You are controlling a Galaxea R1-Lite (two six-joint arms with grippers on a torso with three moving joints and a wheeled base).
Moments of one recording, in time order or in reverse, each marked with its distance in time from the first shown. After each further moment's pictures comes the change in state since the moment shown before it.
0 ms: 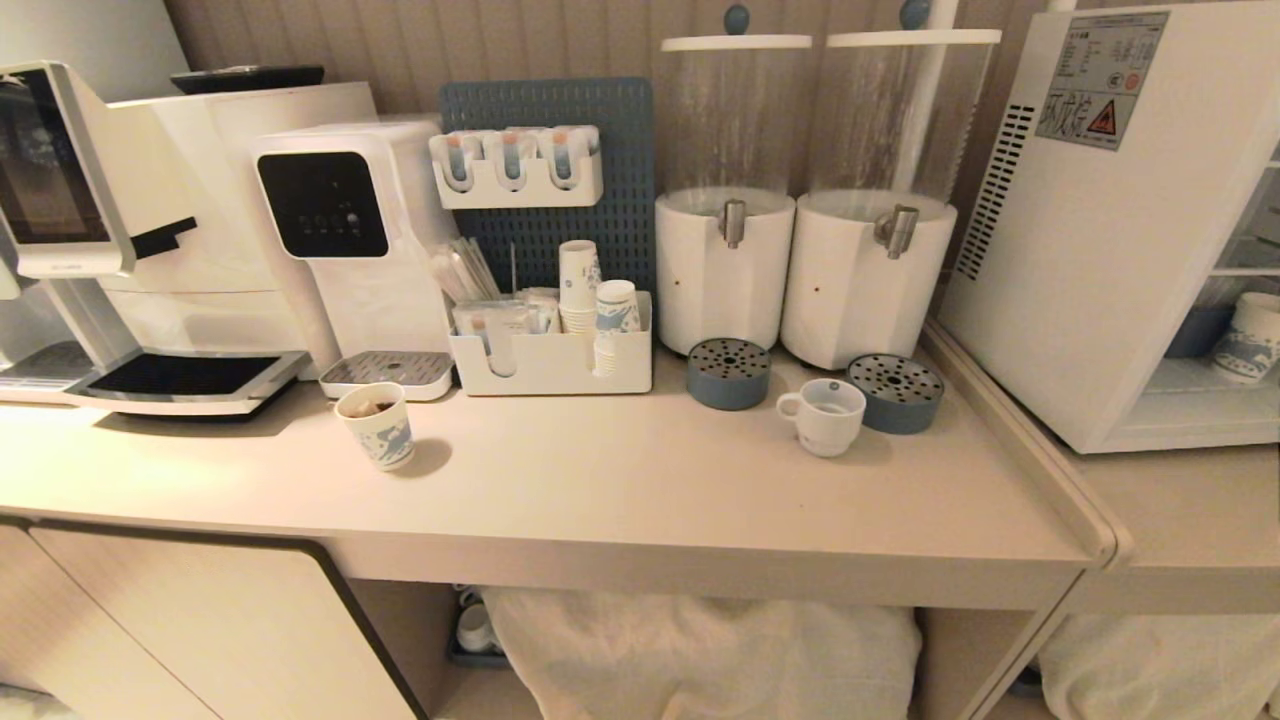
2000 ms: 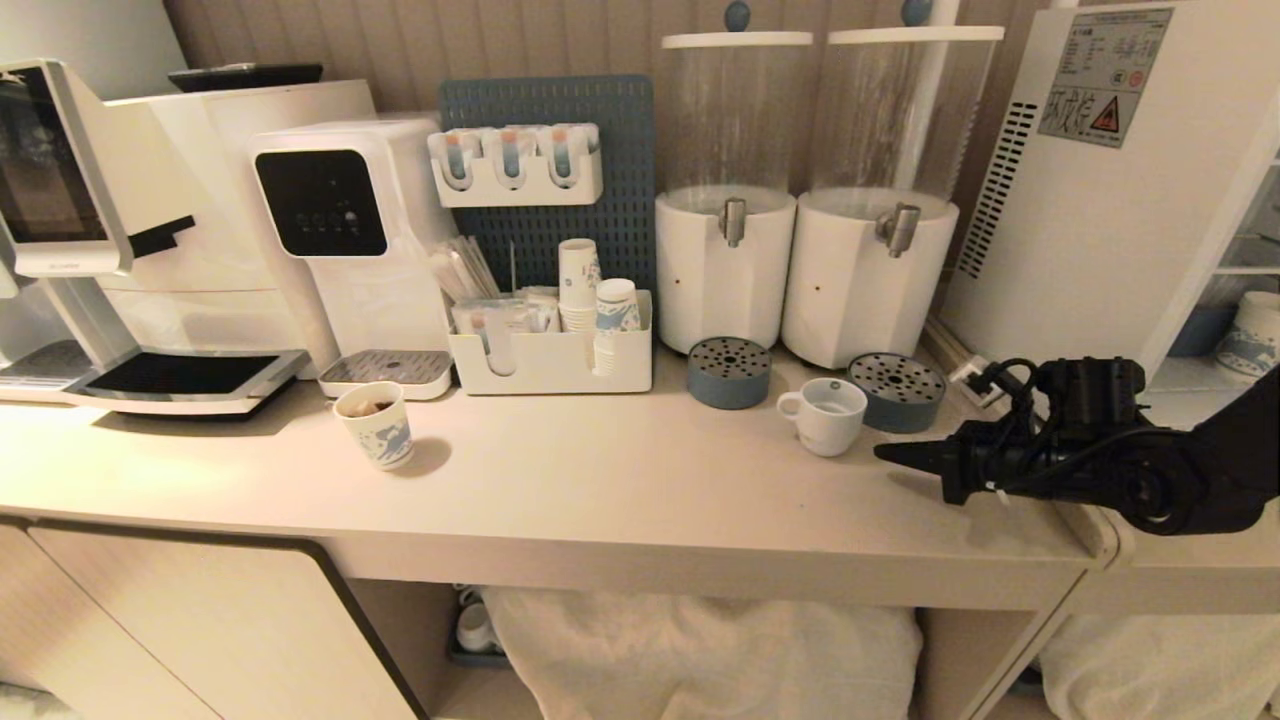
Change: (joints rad) left arm 0.000 0.000 0.000 -0.002 0.001 -0.010; right arm 0.144 0.993 0.500 -1.282 0.287 -0.218
